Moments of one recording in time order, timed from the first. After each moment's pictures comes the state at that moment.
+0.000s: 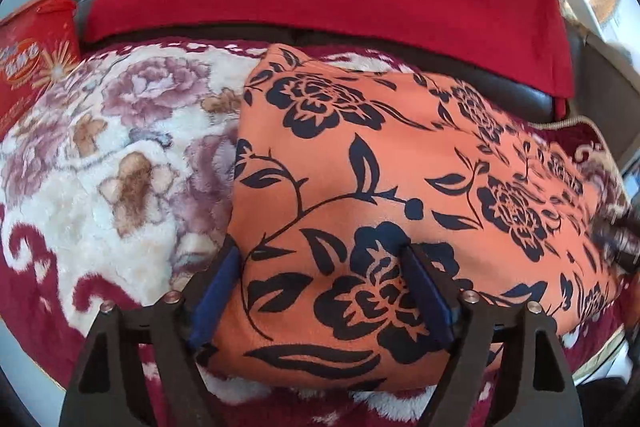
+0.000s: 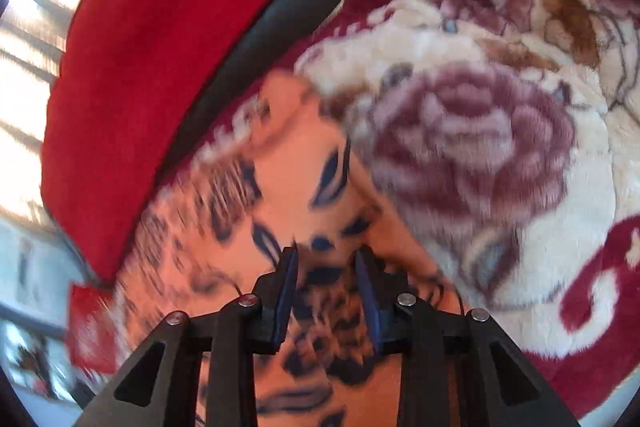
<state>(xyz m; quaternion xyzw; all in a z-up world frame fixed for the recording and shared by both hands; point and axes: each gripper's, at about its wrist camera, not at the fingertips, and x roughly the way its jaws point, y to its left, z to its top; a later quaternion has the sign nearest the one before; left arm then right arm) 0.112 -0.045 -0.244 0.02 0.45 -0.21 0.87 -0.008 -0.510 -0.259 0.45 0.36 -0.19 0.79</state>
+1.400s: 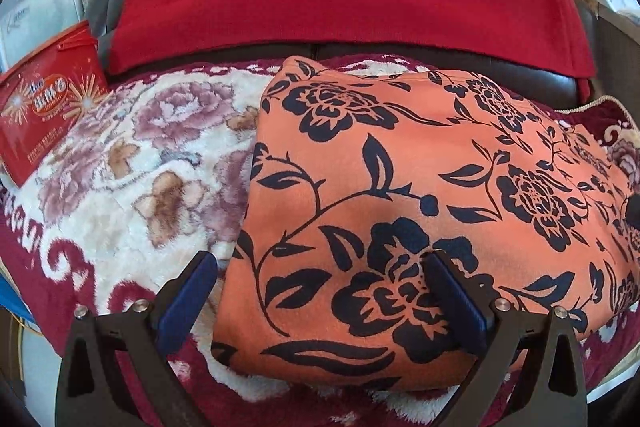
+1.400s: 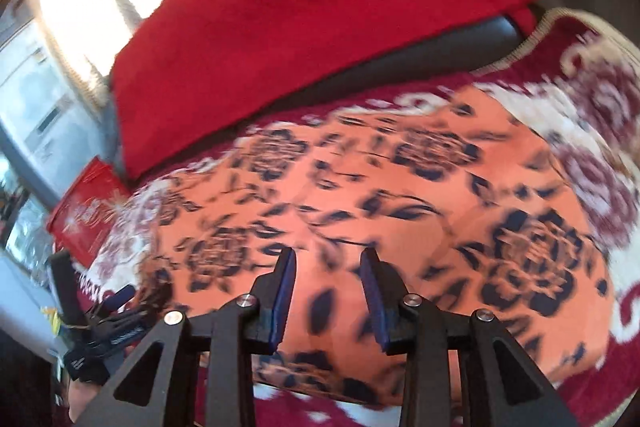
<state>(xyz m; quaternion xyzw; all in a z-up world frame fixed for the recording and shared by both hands) 0.099 -0.054 -0.243 0.08 0.42 -0.15 0.89 0.013 -0.364 -0.209 0.24 0.35 -0.05 0.90</state>
